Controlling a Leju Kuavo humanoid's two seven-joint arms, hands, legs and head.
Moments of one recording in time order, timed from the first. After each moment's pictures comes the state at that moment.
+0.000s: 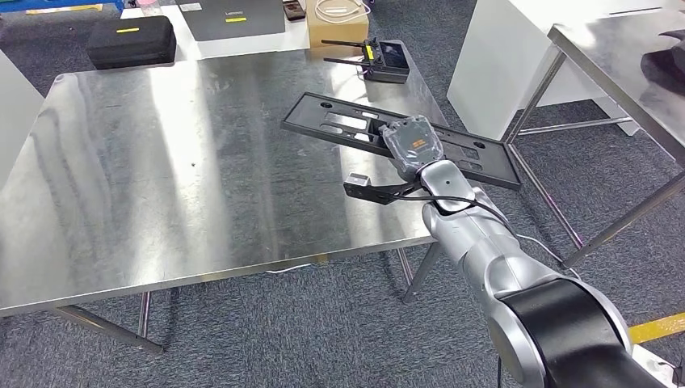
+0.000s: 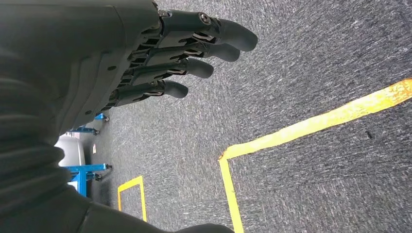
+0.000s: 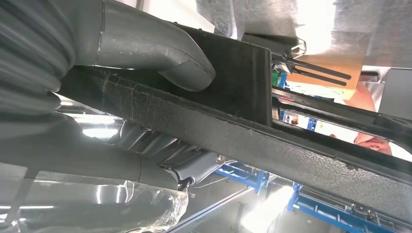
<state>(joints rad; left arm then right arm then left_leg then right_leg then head) -0.09 -0.10 1.23 -0.21 -1.35 0.10 0.12 -1.01 0.11 0.33 -0.32 1.56 -0.64 -0.10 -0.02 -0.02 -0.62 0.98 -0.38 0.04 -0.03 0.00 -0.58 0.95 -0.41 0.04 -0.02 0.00</state>
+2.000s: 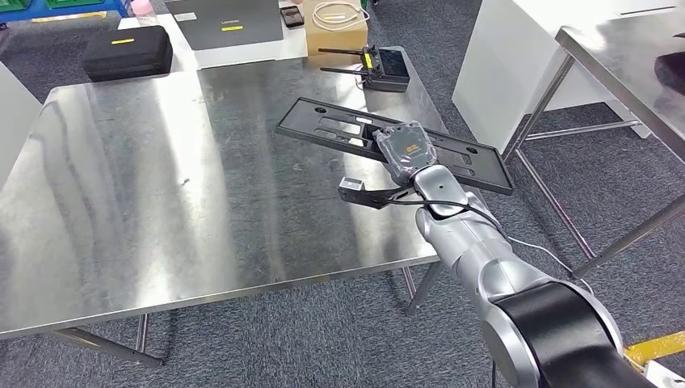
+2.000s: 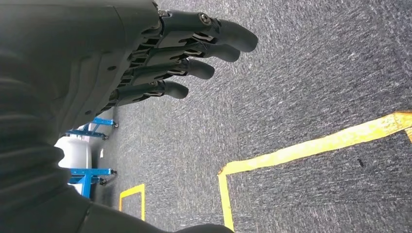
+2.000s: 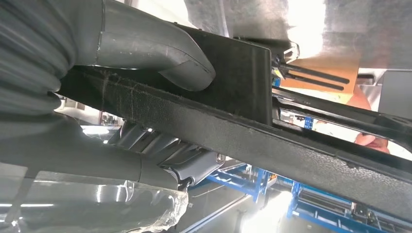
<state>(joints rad) -0.09 -0.09 1.23 -0.21 -1.39 0.16 0.16 -0.99 0.12 0.32 -0.33 1.57 -0.64 -0.10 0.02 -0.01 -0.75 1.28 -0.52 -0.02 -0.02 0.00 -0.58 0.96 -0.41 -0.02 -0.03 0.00</state>
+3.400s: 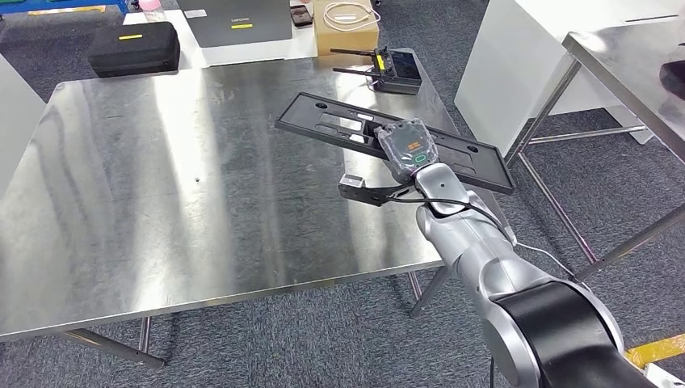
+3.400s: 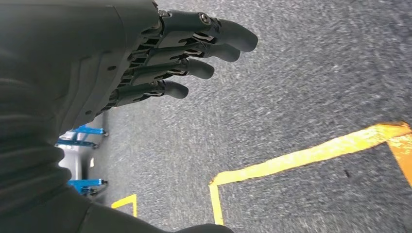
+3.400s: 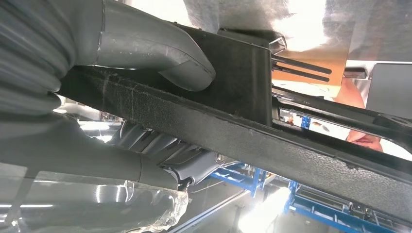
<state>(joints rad) -0.09 -0.09 1.21 -0.21 -1.39 0.16 0.12 -1.00 0.12 0.31 -0.33 1.57 -0.64 -0.10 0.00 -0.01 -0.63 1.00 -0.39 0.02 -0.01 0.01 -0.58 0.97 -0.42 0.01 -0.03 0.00</state>
